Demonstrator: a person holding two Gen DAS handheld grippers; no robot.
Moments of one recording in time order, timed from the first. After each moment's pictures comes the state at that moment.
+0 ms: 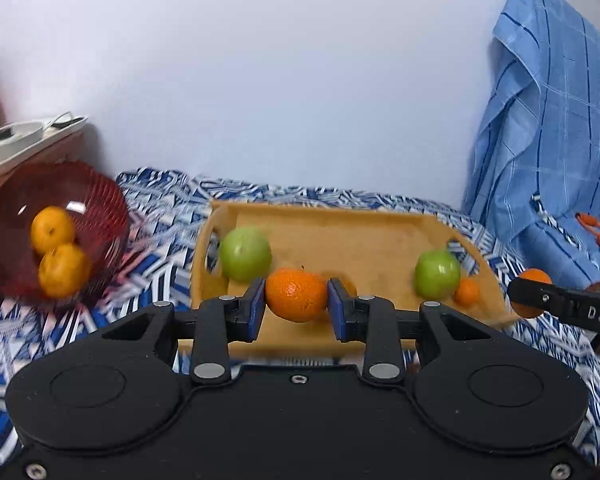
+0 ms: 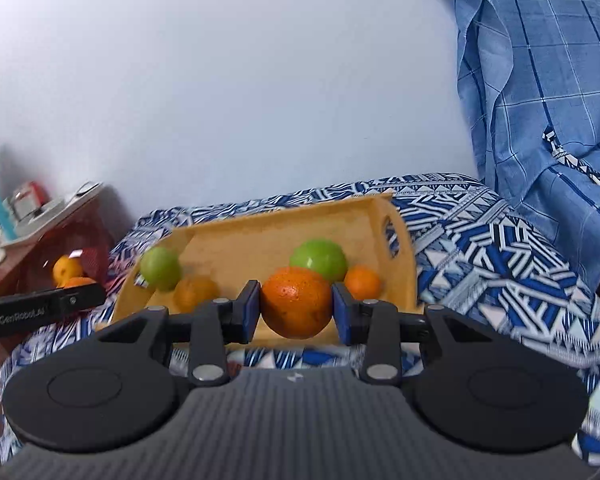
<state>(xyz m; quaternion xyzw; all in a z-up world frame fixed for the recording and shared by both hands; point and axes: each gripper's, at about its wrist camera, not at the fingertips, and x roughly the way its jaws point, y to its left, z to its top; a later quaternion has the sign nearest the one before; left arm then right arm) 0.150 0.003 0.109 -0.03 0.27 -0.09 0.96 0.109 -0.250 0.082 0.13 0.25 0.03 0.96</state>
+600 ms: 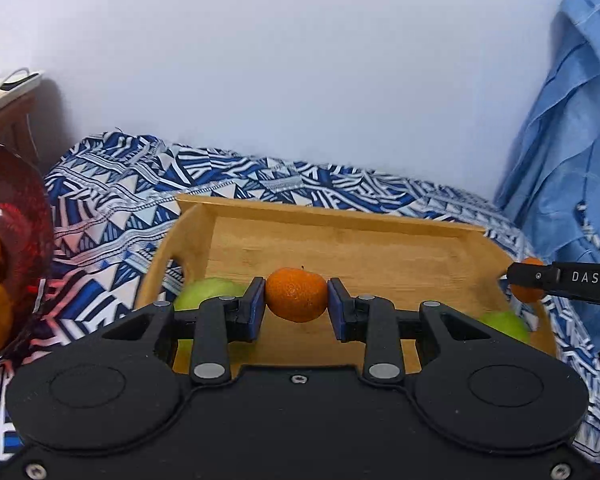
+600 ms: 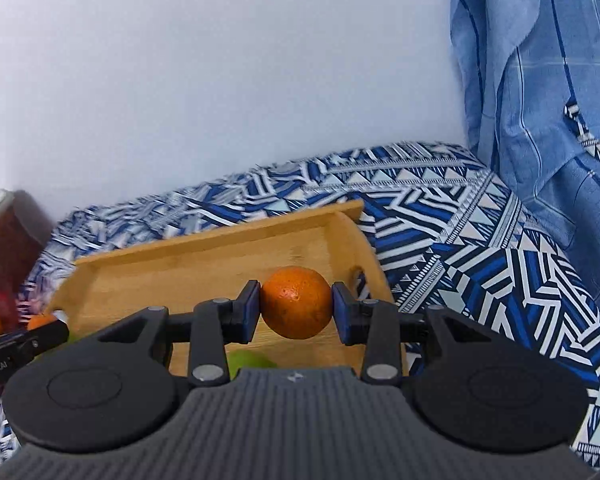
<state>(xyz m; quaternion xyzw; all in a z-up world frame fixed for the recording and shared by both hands) 0.314 -0.020 0.068 -0.05 0.36 -0.08 0.93 0.286 -0.286 0.062 0.14 0.36 -0.03 0.92</state>
